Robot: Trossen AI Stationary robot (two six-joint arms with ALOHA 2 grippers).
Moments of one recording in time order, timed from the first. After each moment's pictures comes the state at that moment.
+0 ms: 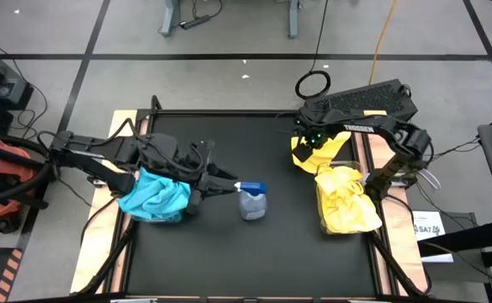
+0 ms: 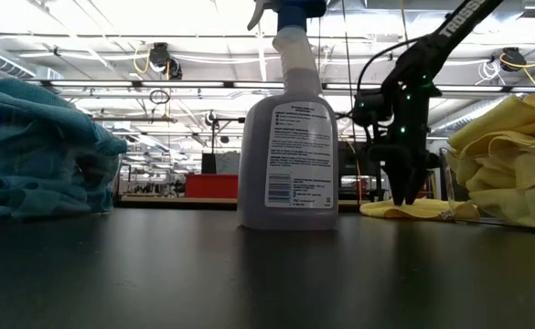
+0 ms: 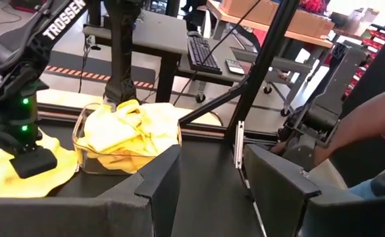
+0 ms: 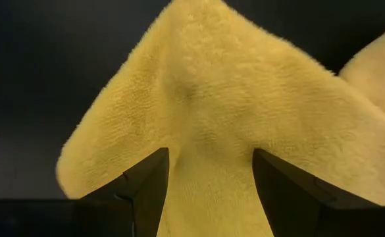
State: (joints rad) left arm -0.20 1.30 1.45 -0.37 0.02 -0.26; right arm -0.68 1.61 0.93 -0.73 0.02 0.18
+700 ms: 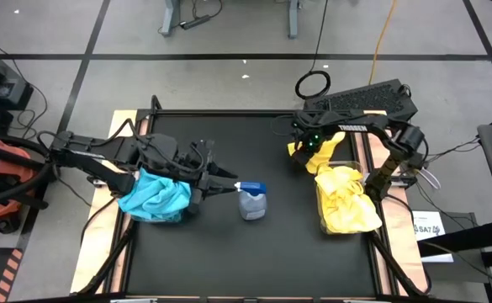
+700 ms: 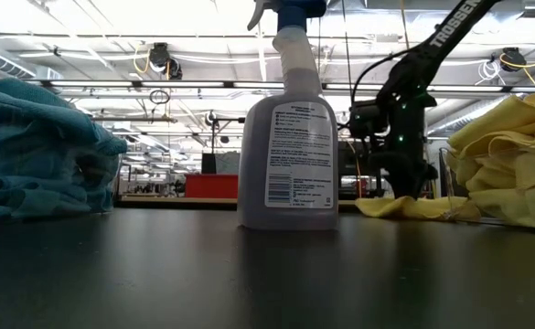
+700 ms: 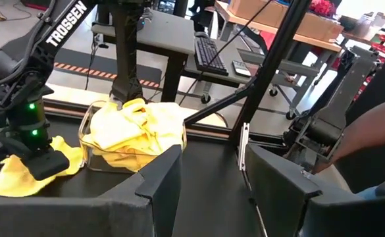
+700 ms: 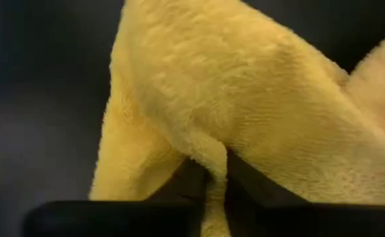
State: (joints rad) left arm -0.21 1.30 1.45 -0.37 -0.01 -0.28; right arm -0.66 1.70 0.93 -0.71 -0.06 0.12
